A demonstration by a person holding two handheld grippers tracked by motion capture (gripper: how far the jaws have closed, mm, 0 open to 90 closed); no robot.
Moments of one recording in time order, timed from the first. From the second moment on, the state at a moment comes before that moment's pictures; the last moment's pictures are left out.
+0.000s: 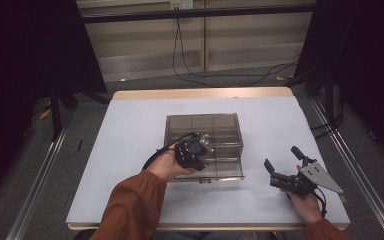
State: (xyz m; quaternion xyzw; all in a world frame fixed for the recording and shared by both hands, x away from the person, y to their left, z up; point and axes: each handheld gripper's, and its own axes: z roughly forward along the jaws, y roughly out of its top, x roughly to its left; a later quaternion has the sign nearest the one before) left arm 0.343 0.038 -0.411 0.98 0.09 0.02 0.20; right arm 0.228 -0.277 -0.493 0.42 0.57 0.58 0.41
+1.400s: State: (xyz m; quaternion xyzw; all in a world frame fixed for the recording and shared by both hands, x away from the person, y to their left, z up) left arm 0.318 0.143 -0.400 0.92 0.17 0.04 0.35; right arm 0.228 -0.277 -0.493 0.42 0.57 0.57 0.42
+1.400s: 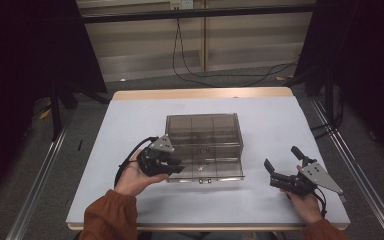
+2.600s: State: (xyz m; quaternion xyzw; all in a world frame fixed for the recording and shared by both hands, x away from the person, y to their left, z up) left arm 0.346 0.186 -0.441 0.96 0.20 0.03 0.19; right arm 0.229 -0.277 -0.493 0.42 0.57 0.58 0.41
